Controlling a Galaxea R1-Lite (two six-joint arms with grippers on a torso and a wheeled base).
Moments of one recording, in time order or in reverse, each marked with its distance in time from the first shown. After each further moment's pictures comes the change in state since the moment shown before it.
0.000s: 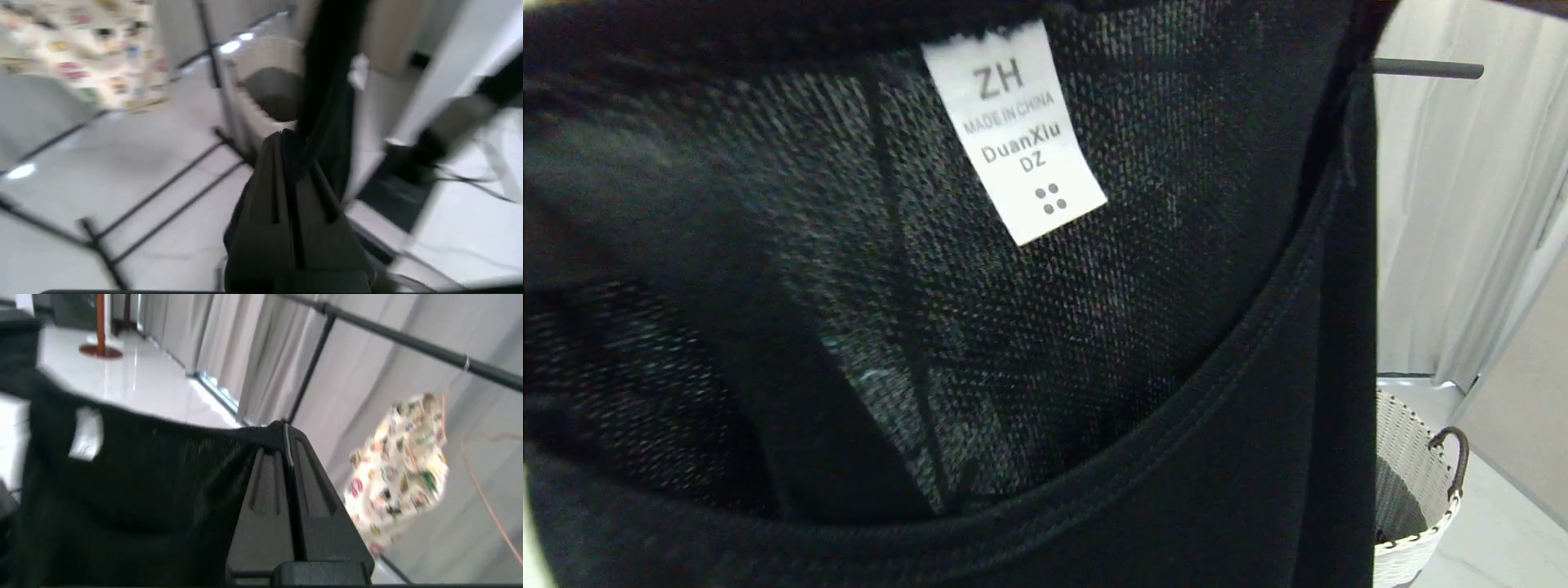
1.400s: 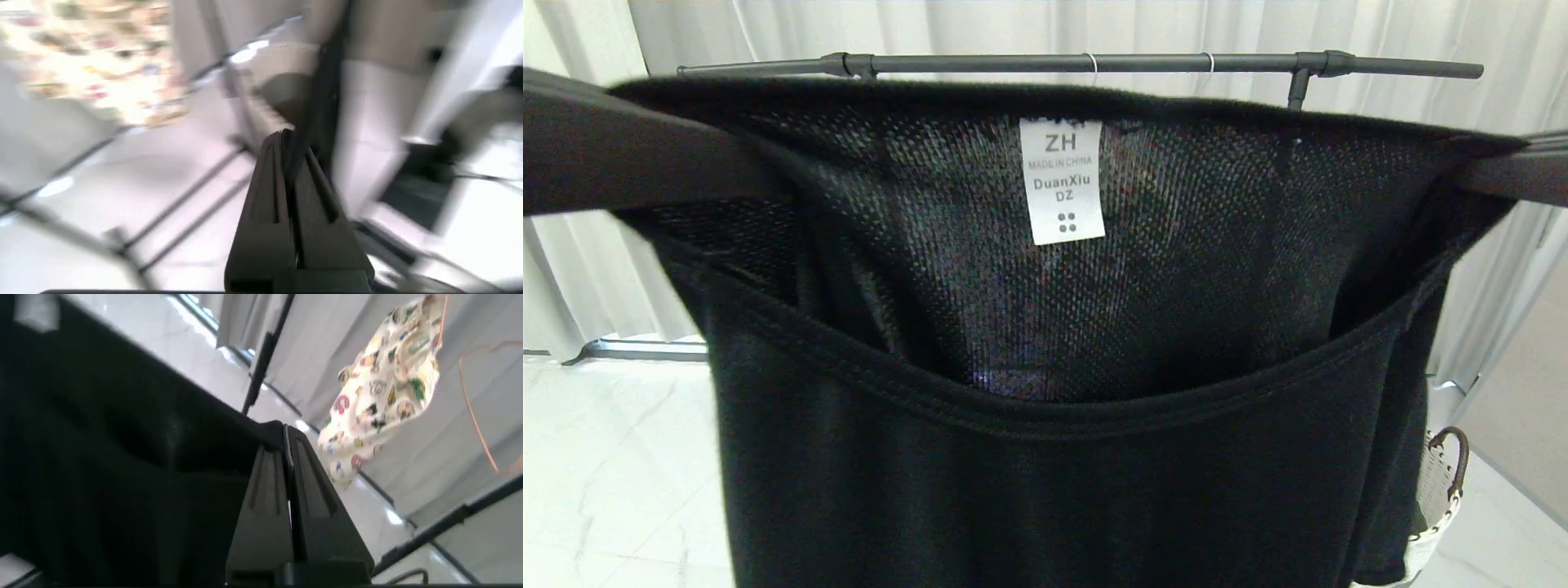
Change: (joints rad) left arm 0.176 0.053 -0.039 0.020 0.036 0.171; right arm -0.068 -0.136 0.003 0.418 -0.004 0.035
